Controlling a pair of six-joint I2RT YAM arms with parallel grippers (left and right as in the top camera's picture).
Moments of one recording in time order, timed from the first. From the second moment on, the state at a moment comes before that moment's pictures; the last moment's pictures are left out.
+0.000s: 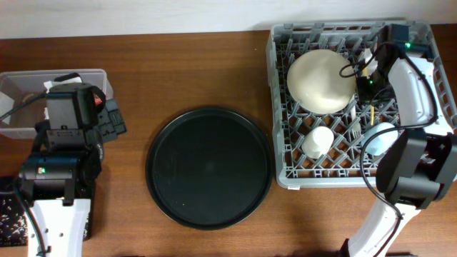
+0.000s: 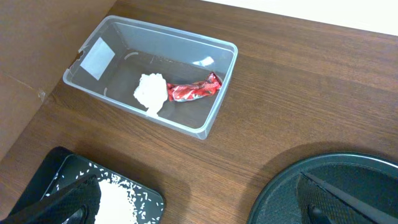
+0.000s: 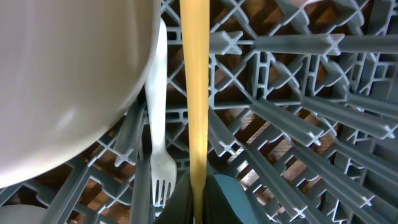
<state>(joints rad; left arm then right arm) -0.01 1.17 1.37 -0.99 -0.40 -0.21 -0.22 2.08 1.85 -1.16 0.16 -0.21</state>
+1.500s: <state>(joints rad) -0.01 1.17 1.37 -0.99 -0.40 -0.21 -0.22 1.92 2.12 -1.39 -0.29 -0.23</state>
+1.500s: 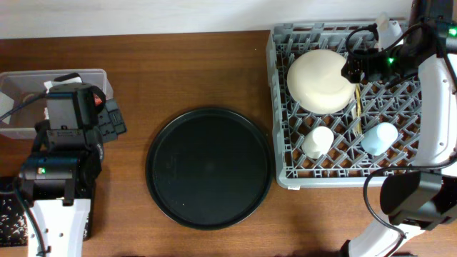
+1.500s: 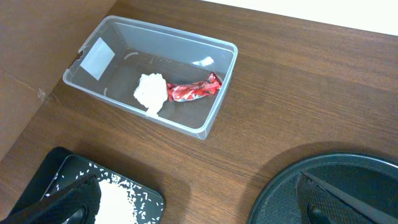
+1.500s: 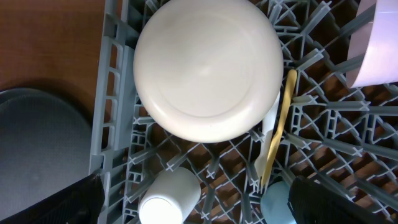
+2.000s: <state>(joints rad) -0.01 1.17 1.37 -0.99 -0.40 -0.21 -0.21 1.62 2.11 -1.39 -0.29 -0.23</state>
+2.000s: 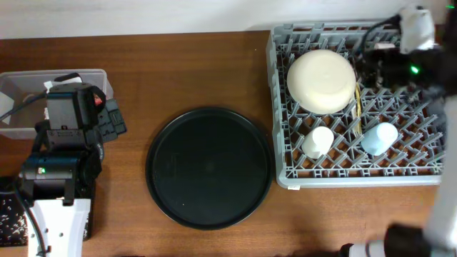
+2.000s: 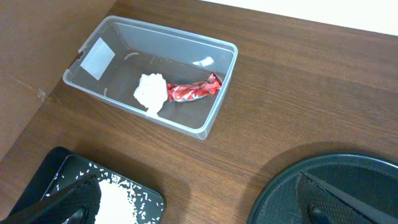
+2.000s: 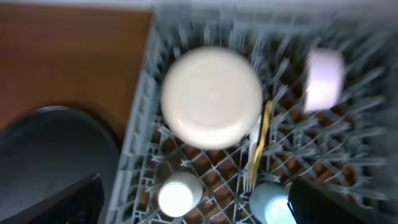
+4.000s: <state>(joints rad) -0.01 1.17 1.37 -0.99 -0.40 -0.21 0.02 0.01 0.01 -0.07 0.03 -0.02</state>
